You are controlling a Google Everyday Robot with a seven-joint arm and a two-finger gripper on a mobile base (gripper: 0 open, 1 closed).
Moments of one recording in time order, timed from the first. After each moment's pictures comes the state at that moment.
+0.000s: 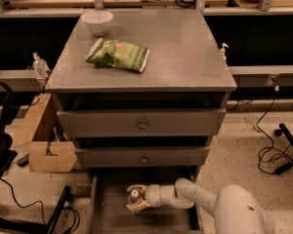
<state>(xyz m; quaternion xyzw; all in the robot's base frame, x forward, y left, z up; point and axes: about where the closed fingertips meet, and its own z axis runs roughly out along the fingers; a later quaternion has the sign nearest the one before) 0.537 0.063 0.224 -0.54 0.56 0.43 0.45</state>
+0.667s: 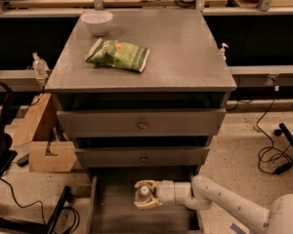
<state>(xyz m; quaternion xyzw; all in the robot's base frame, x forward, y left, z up) 0.508 0.020 0.355 -0.53 0.54 0.42 0.50</state>
